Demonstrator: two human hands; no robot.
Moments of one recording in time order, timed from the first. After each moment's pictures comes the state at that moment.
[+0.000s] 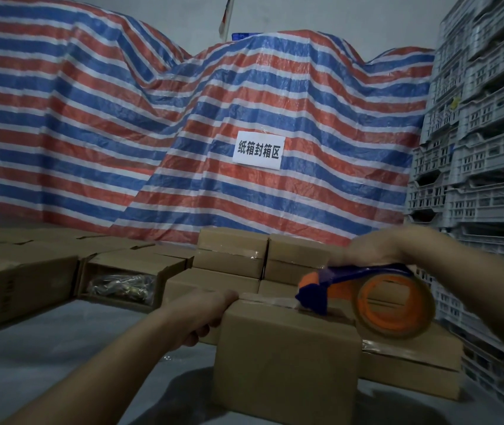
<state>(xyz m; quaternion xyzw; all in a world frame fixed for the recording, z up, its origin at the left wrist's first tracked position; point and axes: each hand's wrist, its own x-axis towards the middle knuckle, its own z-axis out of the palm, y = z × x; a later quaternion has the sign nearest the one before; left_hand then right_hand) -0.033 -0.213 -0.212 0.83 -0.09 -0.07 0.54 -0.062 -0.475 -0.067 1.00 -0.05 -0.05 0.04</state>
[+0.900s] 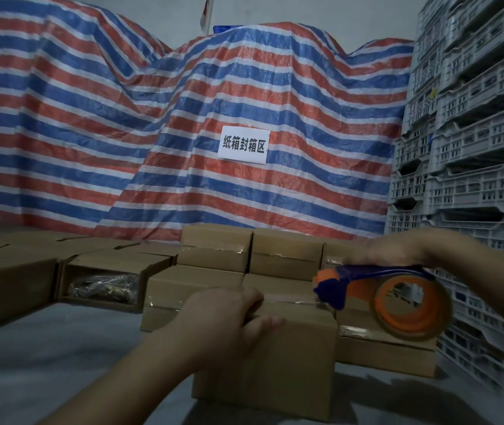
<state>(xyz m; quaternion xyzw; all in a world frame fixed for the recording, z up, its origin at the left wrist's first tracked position) -0.079 -0.251 -0.211 0.92 -0.31 0.22 0.10 -0.091 -0.536 -0.079 1.00 -0.01 -0.06 -0.01</state>
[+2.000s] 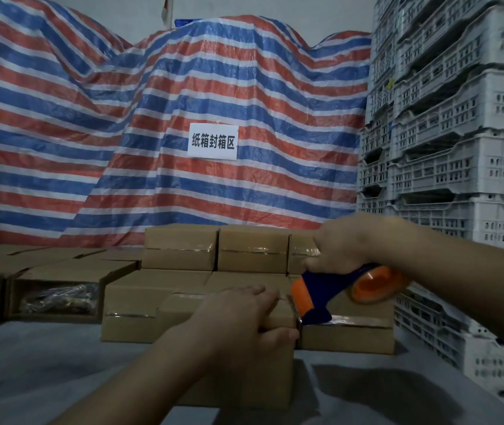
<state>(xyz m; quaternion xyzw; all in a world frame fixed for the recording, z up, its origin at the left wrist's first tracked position) -0.082 -0.318 -0.207 0.89 -0.41 0.20 0.05 -0.125 -0.506 -0.090 0.97 -0.03 0.07 0.24</state>
